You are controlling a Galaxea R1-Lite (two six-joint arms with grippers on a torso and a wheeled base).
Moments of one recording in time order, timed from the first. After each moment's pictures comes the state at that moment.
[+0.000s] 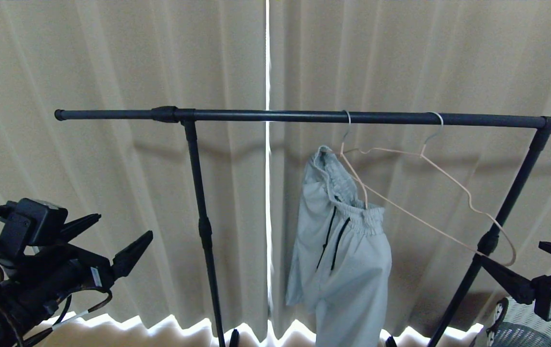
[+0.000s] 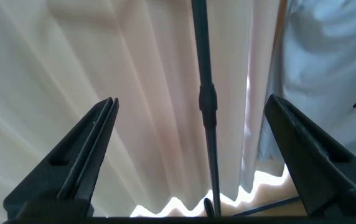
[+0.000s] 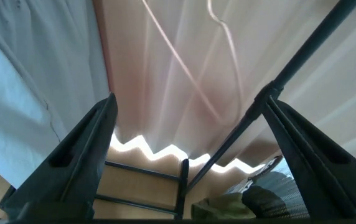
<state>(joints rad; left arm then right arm) -0.11 1.51 -0.10 -1.32 -0.13 0.20 0.06 1.12 -0.23 -0.56 -0.02 -0.13</state>
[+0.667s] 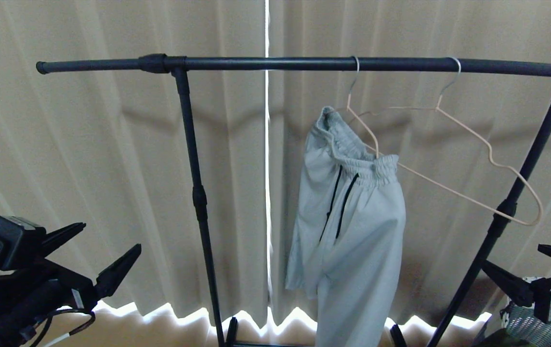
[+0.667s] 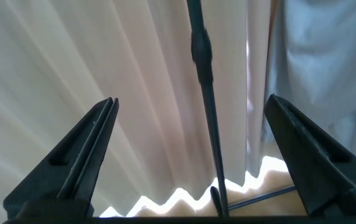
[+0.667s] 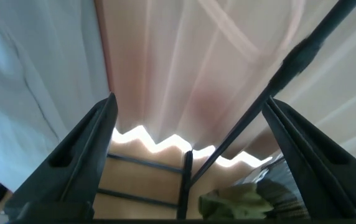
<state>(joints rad) -0.10 1.40 -0.01 -1.30 -0.13 0.26 0.06 1.13 -0.23 -0.55 -0.02 -0.13</state>
